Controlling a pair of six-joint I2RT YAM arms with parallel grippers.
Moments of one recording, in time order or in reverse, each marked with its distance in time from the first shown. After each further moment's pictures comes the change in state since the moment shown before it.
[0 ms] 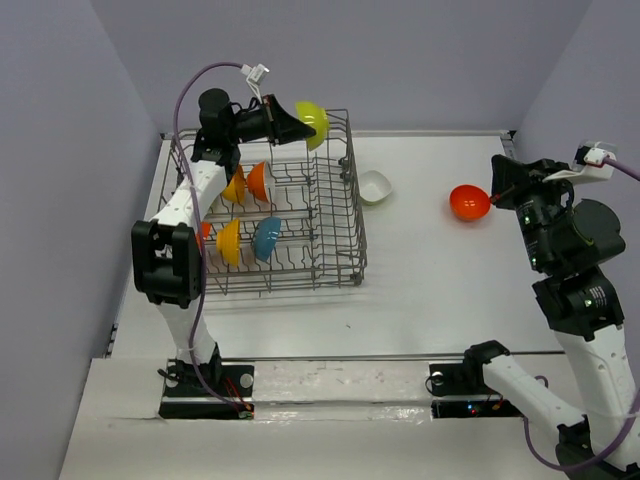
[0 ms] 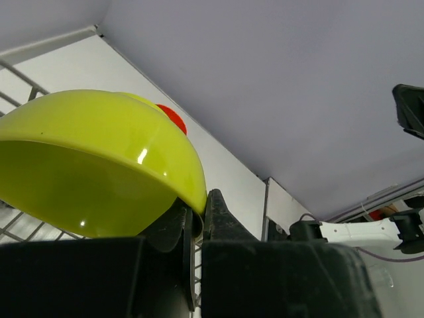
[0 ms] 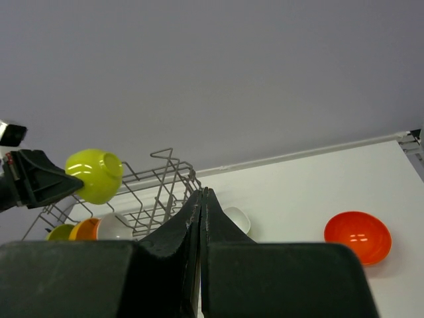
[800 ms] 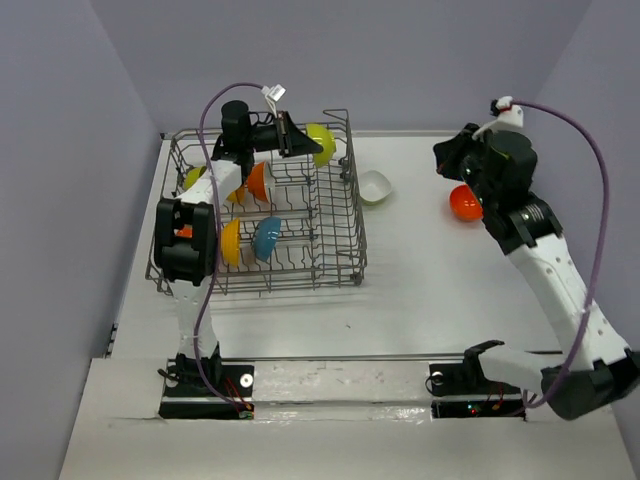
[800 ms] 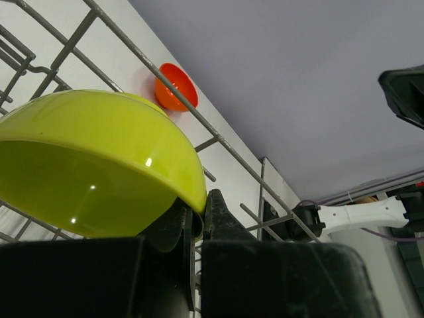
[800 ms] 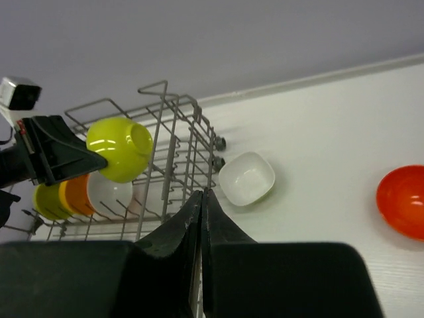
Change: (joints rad) left arm -0.011 0.257 0.072 0.010 0.065 -0.023; right arm 0.000 0.303 0.043 0.008 -0.106 0.096
